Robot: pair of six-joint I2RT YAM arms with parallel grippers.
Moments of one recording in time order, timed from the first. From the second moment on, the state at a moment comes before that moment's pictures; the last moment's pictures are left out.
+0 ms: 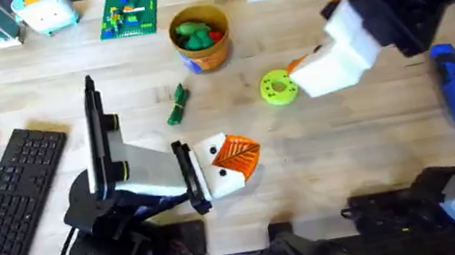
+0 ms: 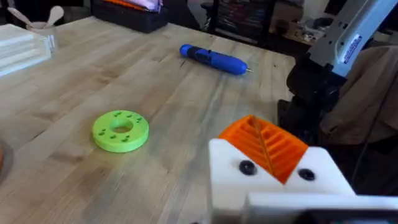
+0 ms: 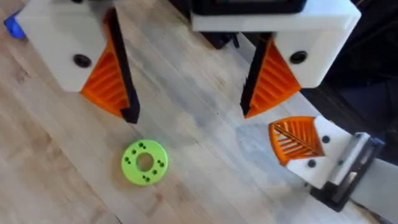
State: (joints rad) left arm -0.43 0.01 0.01 -0.07 0.86 -0.12; right arm 0.65 1.29 1.69 -1.46 -0.10 -0.14
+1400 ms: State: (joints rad) left arm -0.43 0.01 0.01 -0.07 0.86 -0.12; right arm -0.60 1.46 1.16 -1.03 0.07 -0.66
